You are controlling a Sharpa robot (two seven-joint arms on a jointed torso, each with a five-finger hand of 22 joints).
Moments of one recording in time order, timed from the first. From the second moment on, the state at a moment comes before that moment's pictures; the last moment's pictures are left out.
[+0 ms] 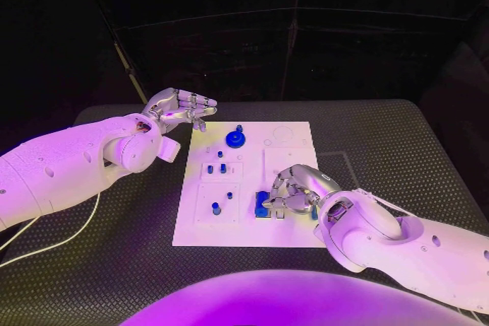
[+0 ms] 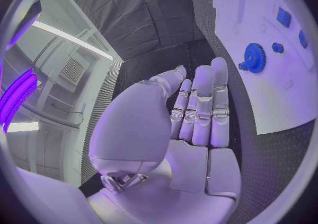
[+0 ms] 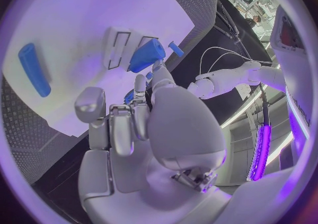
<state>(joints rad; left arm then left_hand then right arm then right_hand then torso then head) 1.07 -0.85 0.09 1.37 -0.30 -0.18 0.22 1.41 -0.15 0.45 0.07 0.05 1.01 0.18 0.10 0.07 1.02 0.12 0.20 0.07 1.23 0.03 0.96 0.48 0.17 1.14 0.13 0.61 0.80 0.75 -0.84 0.13 1.88 -1.57 -0.49 -0.53 1.38 -0.06 -0.11 0.15 0.13 0.93 0.05 0.65 0.43 1.46 -0.02 1.38 1.31 1.47 -0.08 1.54 1.31 0.12 1.28 0.03 1.30 0.97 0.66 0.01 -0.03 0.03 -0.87</state>
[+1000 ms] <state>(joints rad) 1.07 -0.86 0.09 1.37 -0.30 -0.18 0.22 1.41 -0.15 0.45 0.07 0.05 1.01 0.18 0.10 0.07 1.02 0.12 0.20 0.07 1.23 0.03 0.96 0.48 0.17 1.14 0.13 0.61 0.80 0.75 -0.83 0.13 1.86 -1.54 -0.43 -0.46 1.41 -0.04 -0.11 0.13 0.12 0.94 0.04 0.65 0.43 1.46 -0.03 1.39 1.31 1.46 -0.09 1.54 1.31 0.12 1.29 0.03 1.31 0.98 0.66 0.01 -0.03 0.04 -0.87</state>
